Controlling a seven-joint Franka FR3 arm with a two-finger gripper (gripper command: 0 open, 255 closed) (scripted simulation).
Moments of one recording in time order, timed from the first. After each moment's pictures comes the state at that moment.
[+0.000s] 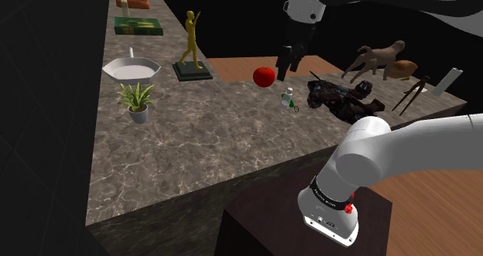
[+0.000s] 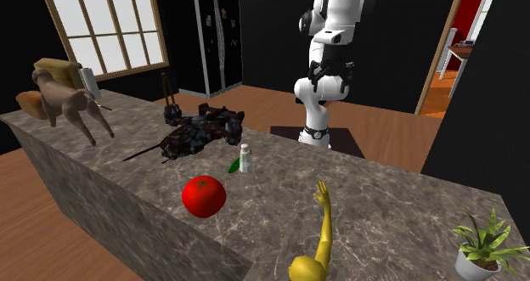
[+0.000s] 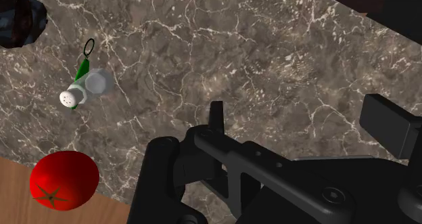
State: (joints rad) arm -0.01 -0.81 -0.05 -2.41 -0.06 1.57 -0.08
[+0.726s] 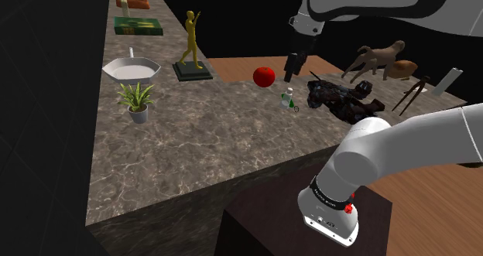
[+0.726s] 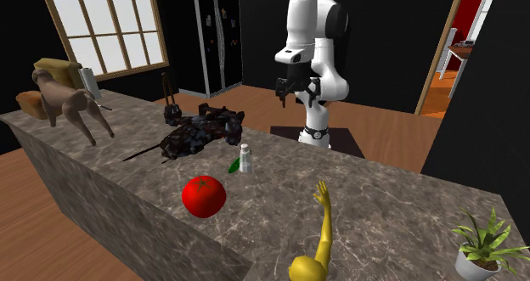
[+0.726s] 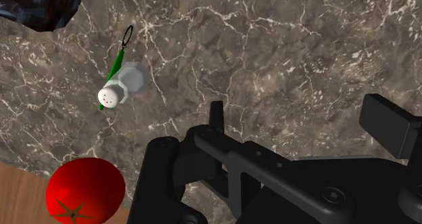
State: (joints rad) arm -0.06 -0.70 -0.27 -2.45 -0.17 1.73 -0.32
